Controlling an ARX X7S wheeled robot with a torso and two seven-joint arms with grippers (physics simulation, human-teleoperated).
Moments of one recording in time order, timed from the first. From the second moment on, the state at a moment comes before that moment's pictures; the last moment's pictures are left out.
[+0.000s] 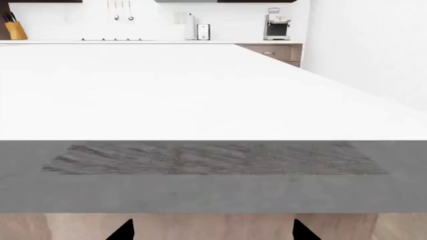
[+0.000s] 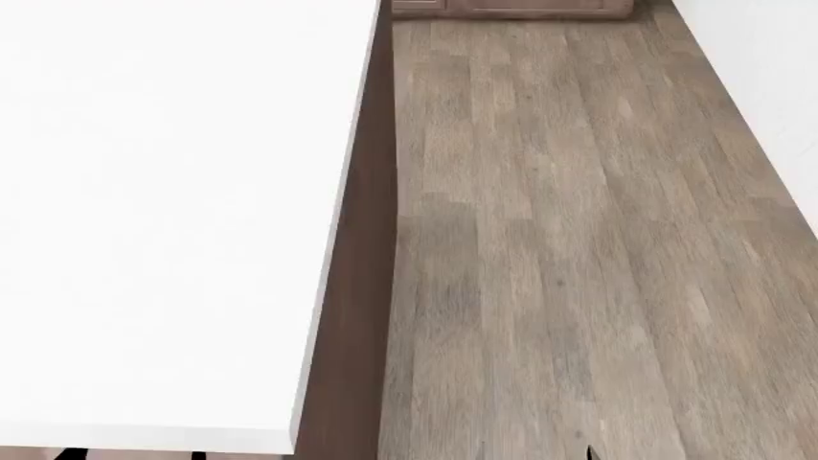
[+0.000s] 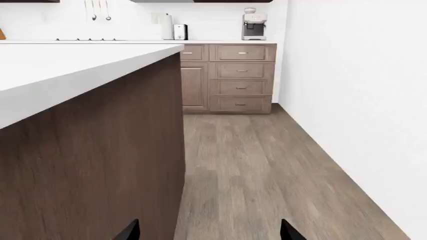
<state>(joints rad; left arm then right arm) 0.00 0.00 0.00 0.00 0.00 0.00 0.00 0.00 0.00 0.00 0.00 0.00 0.00 0.00</state>
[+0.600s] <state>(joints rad) -0.01 -0.05 0.09 -0.01 -0.01 0.00 -0.08 0.00 0.06 -0.08 -0.01 0.04 0.01 0.07</state>
